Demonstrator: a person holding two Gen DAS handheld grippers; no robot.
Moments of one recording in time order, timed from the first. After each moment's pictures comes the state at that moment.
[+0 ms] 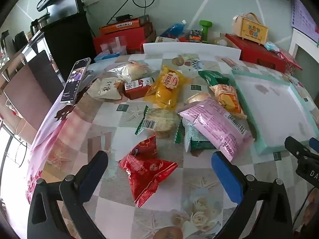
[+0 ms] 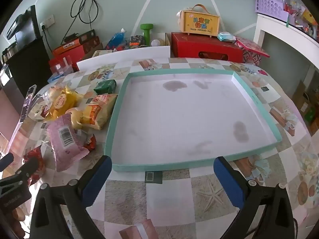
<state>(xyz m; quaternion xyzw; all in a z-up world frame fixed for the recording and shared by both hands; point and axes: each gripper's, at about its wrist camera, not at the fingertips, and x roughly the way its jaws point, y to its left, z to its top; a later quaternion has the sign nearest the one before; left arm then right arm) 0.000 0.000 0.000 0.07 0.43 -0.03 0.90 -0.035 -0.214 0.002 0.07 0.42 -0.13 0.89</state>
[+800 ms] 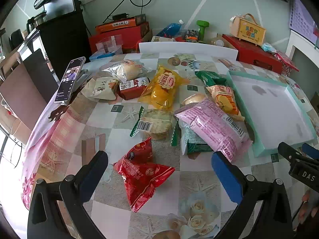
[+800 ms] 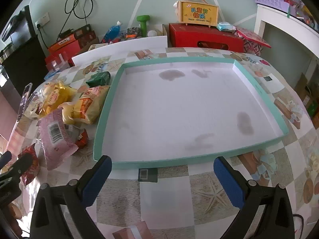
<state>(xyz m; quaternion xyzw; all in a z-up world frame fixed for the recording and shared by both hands) 0.007 0.001 -0.005 0.05 0.43 -0.05 0.90 -0.026 -0.224 -0.016 0.09 0.45 -0.12 0.88</state>
